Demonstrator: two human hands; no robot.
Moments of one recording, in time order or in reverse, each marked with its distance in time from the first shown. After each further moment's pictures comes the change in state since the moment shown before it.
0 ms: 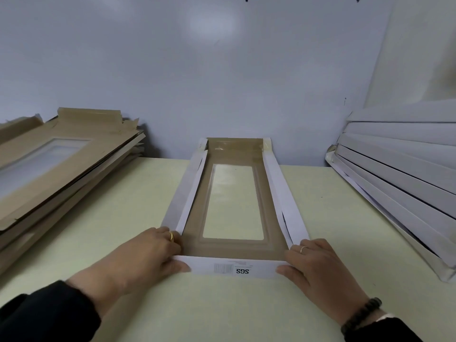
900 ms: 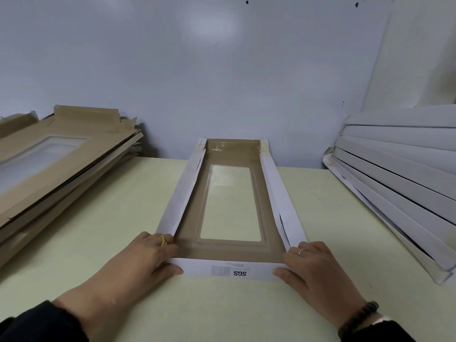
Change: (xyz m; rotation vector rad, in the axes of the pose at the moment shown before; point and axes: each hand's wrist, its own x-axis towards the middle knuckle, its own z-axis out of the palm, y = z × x) left_hand -0.019 0.010 0.006 -0.123 0.215 -0.056; right_hand 0.000 -0.002 -0.002 -0.012 -0.041 0.002
